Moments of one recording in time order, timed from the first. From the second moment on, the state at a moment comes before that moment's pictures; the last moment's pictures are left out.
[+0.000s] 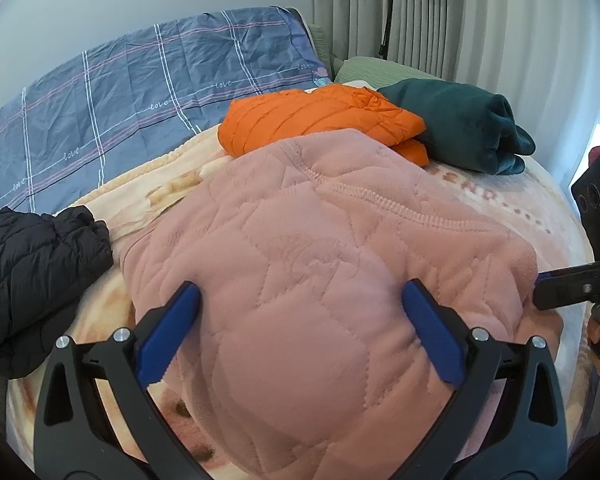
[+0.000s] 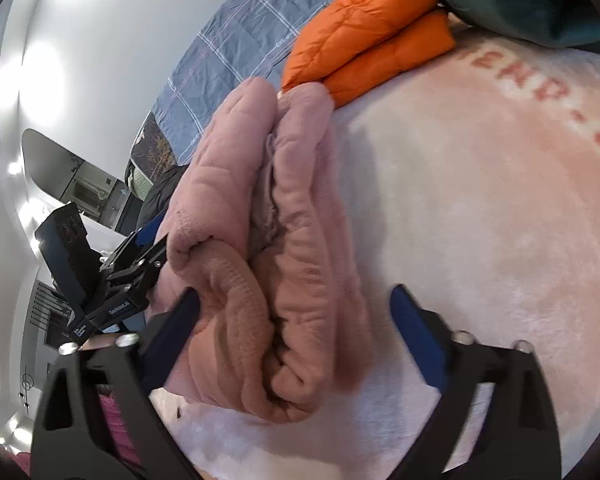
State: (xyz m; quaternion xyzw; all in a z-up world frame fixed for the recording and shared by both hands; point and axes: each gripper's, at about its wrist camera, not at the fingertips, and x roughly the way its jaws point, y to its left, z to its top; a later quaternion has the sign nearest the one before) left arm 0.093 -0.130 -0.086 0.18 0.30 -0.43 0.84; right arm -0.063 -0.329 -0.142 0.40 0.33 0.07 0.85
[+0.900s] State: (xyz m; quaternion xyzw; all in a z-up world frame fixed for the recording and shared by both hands) left arm 0.145 -0.043 -0.100 -0.04 0.40 -0.41 0.82; right arm -0.040 -0.331 -0.175 0.40 0.34 0.09 0.84
